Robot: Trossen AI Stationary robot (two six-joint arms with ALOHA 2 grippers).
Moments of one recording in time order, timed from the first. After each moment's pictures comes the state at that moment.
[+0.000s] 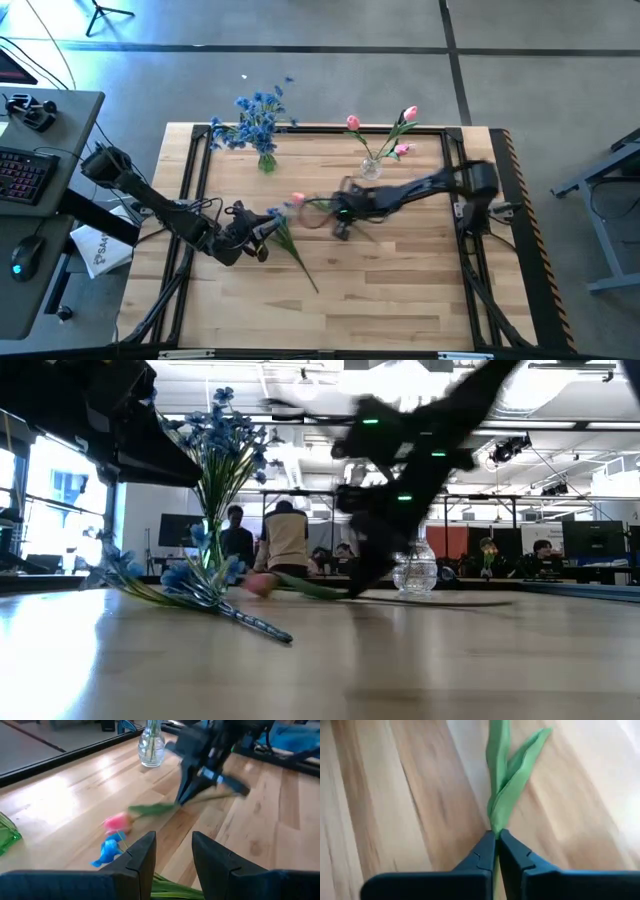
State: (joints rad) left arm -0.56 1.22 0.46 0.07 -0.97 -0.71; right arm -0.03 1.87 1.00 -0.11 0.16 0.26
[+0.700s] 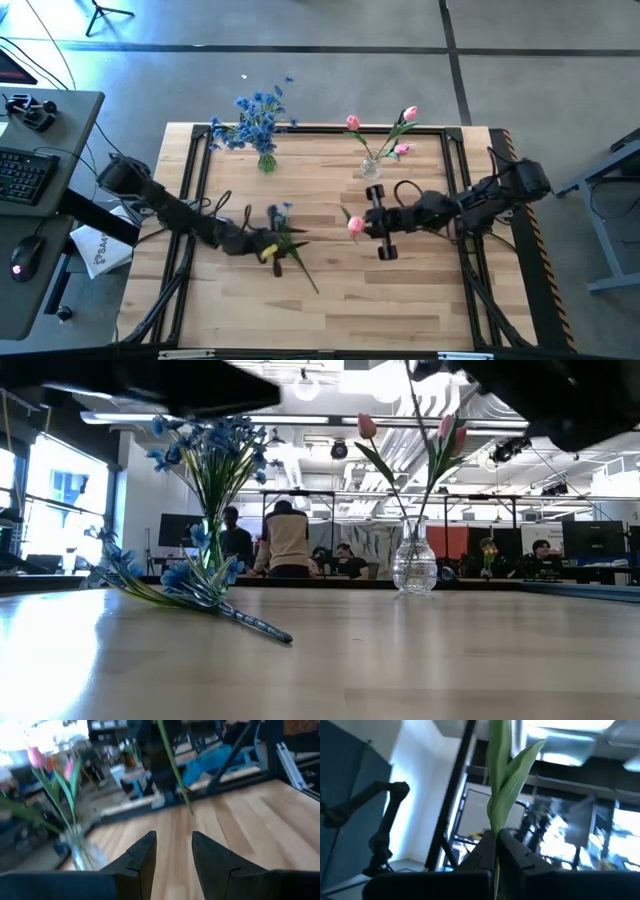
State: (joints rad) left arm -0.43 1.48 0.53 0.87 -0.59 0.29; right arm 0.15 1.54 0.50 1.51 -0.19 -0.22
